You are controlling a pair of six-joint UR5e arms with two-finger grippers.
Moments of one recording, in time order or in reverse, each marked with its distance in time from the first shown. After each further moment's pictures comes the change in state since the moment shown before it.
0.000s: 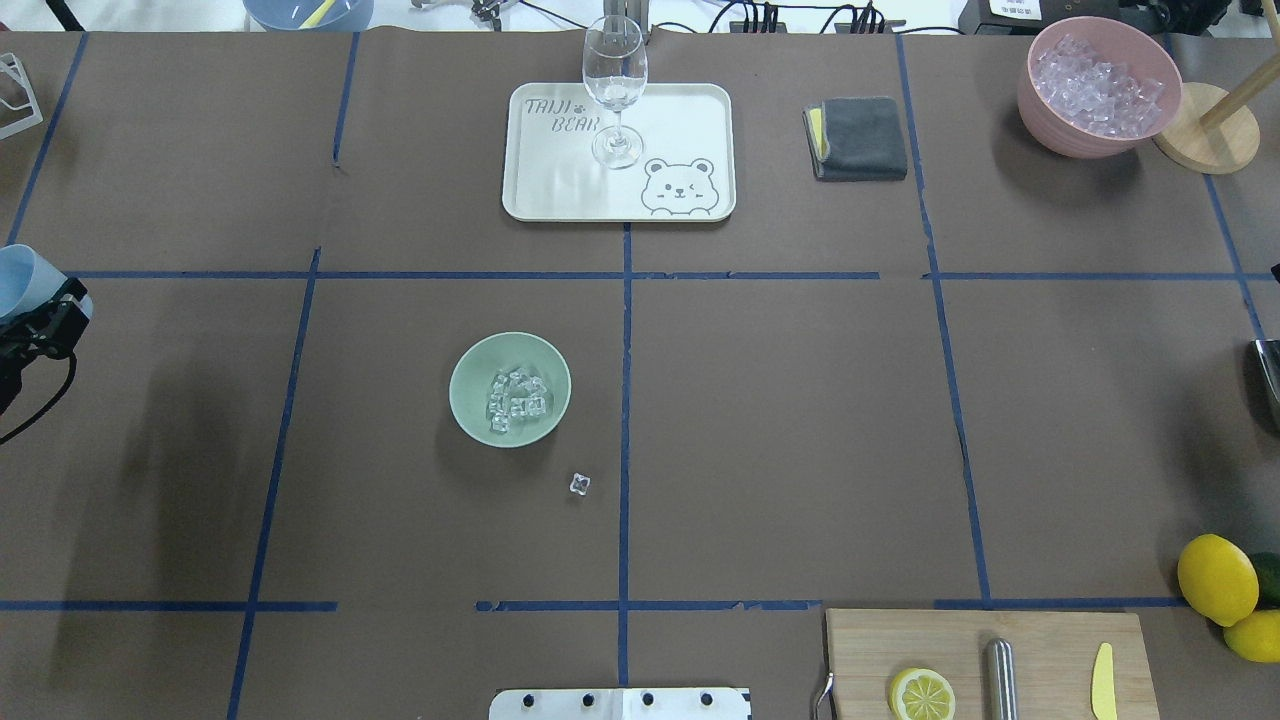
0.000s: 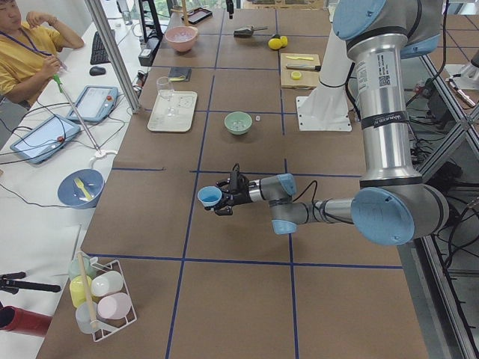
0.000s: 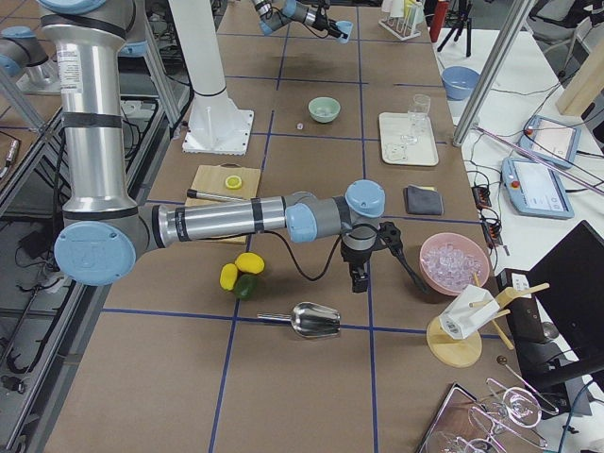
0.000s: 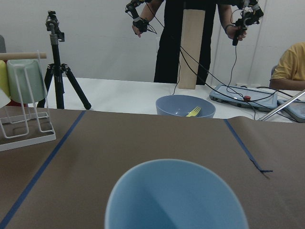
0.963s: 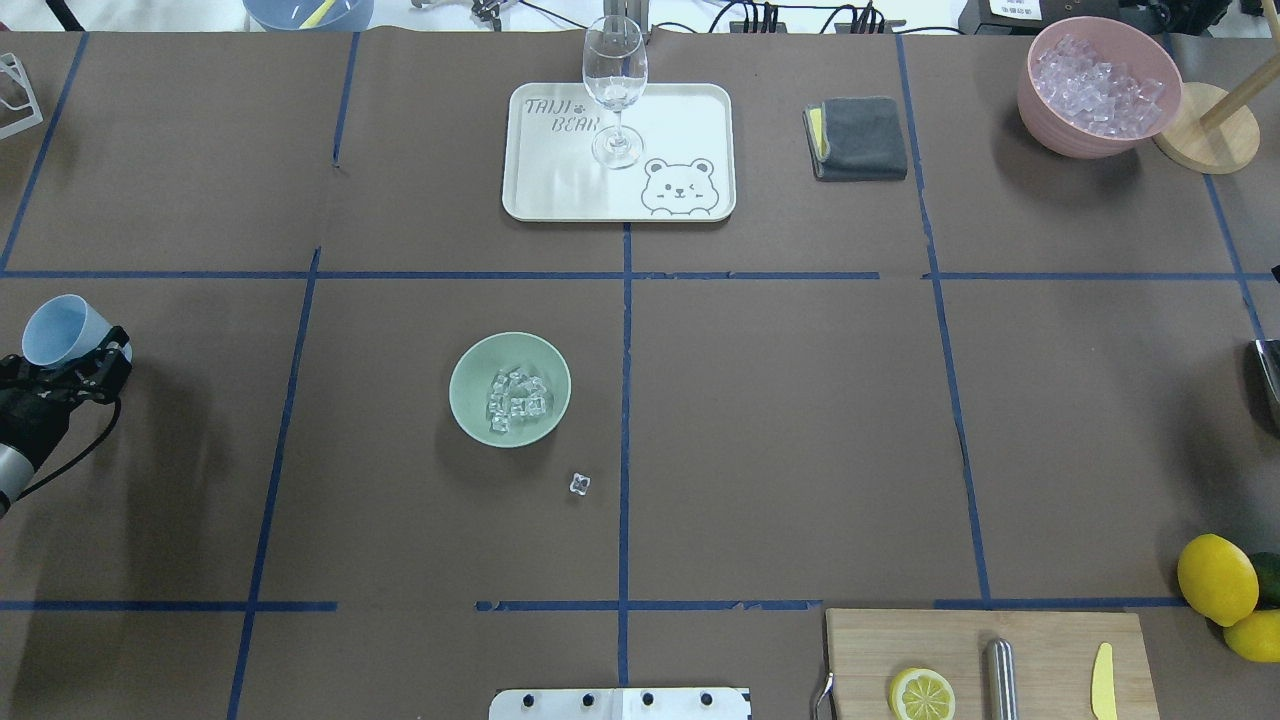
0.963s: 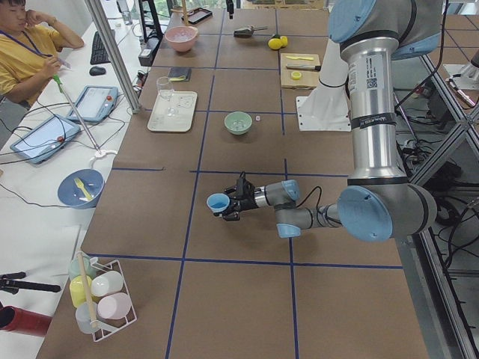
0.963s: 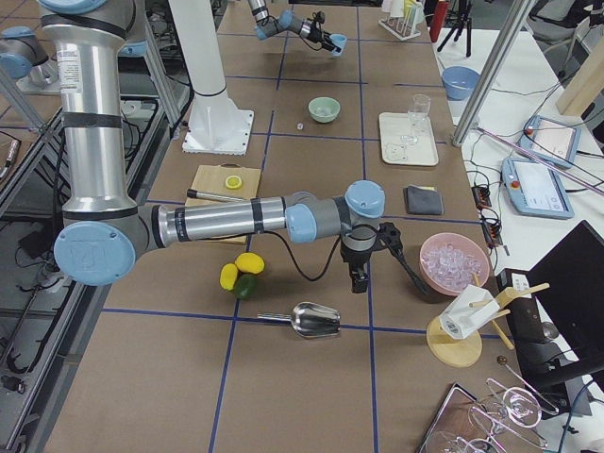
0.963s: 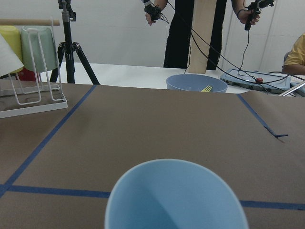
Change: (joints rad) left arm 0.119 -0.034 0.082 0.016 0.042 -0.018; right arm 0.000 -0.002 -0.001 0.000 -0.001 -0.001
